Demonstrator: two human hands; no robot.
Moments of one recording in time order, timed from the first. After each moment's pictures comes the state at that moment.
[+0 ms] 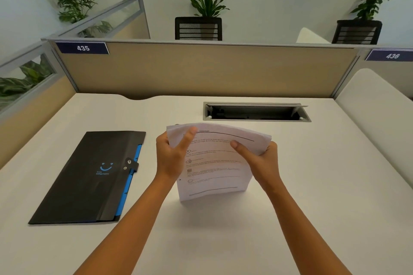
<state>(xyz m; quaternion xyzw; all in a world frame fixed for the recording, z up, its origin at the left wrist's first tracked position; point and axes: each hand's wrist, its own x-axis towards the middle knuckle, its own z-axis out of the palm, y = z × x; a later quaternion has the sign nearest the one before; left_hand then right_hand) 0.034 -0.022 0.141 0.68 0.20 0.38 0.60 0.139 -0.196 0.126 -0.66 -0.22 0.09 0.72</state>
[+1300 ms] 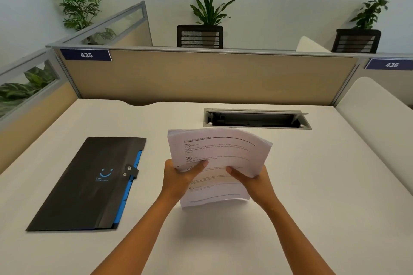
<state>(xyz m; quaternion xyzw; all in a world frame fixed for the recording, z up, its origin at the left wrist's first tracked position) 0.031 -0.024 0.090 0.67 0.18 0.30 0.65 0.142 -0.201 0.081 -0.67 -0.25 0.17 0.68</state>
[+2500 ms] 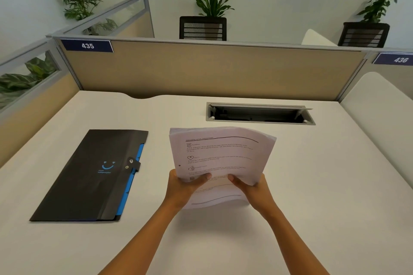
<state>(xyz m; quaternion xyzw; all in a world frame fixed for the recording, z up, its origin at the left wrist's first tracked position) 0.017 -0.029 0.043 0.66 0.19 0.27 0.68 0.131 -0.209 0.047 -0.67 -0.24 0.20 0.68</state>
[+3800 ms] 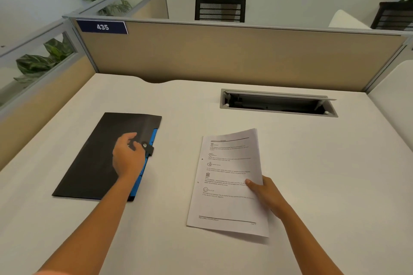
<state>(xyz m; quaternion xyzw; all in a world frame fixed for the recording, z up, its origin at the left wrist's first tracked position) -0.036 0.122 0.022 0.74 0.48 0.37 0.28 0.149 -0.223 -0.021 -0.77 -0.12 0.36 0.50</state>
